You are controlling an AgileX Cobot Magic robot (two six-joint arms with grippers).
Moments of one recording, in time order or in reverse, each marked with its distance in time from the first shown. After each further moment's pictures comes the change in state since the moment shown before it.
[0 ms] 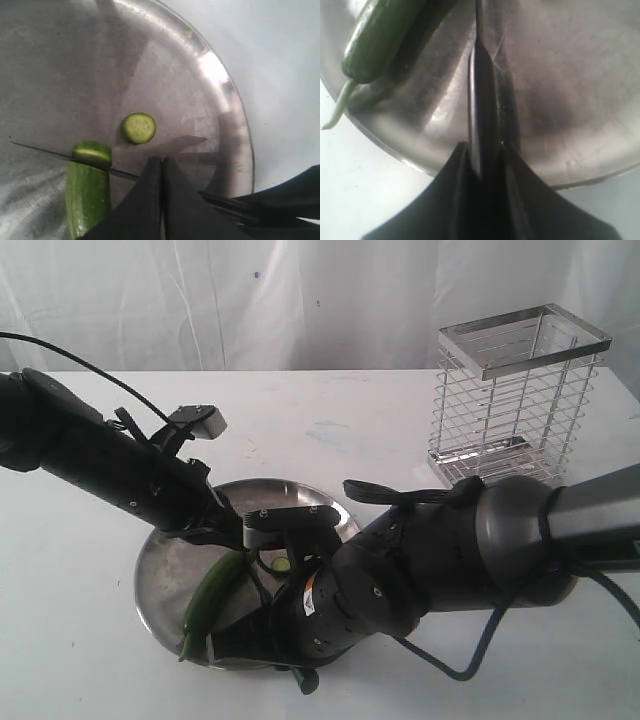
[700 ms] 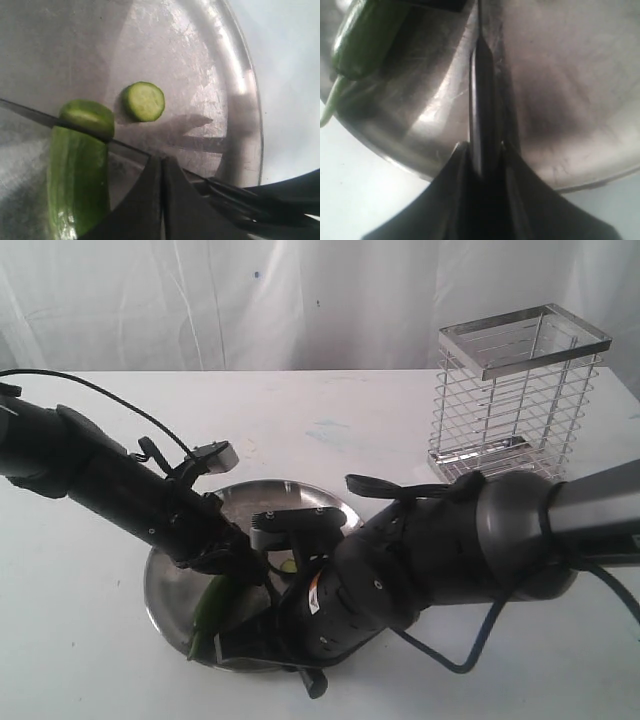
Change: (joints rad) left arm -0.012 0.139 -0.006 -0.045 0.050 -0.028; right arm -0.004 0.000 -0.007 0.000 0.059 -0.001
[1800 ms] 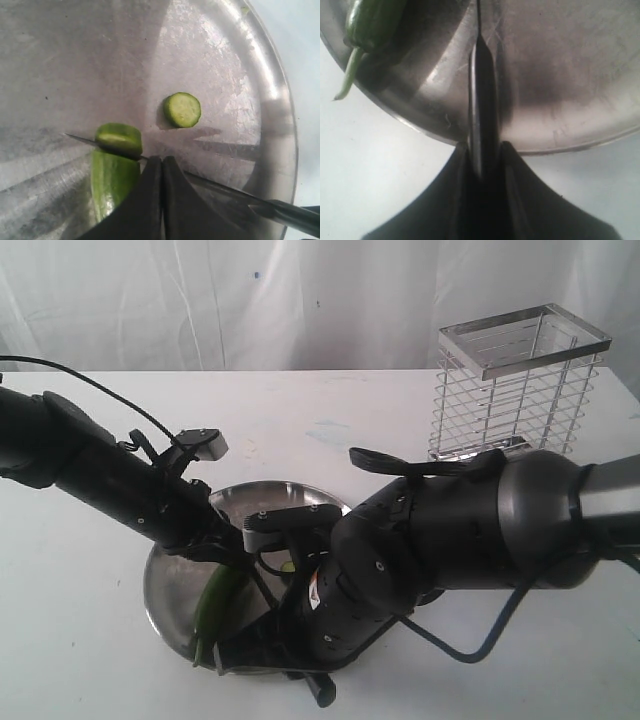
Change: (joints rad) left arm 0.012 -0.059 0.006 0.057 -0.088 -0.006; right arm 0.003 -0.048 -0.033 0.002 0.147 -0.043
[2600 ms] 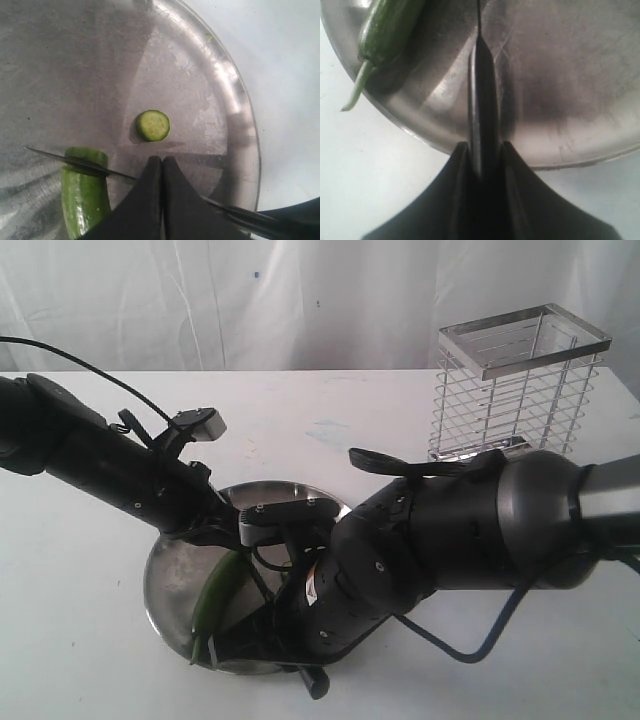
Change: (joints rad) left arm 0.000 -0.059 0.000 -0.034 0.034 -0.004; right arm 0.000 0.000 0.000 -0.002 -0.042 -0.002
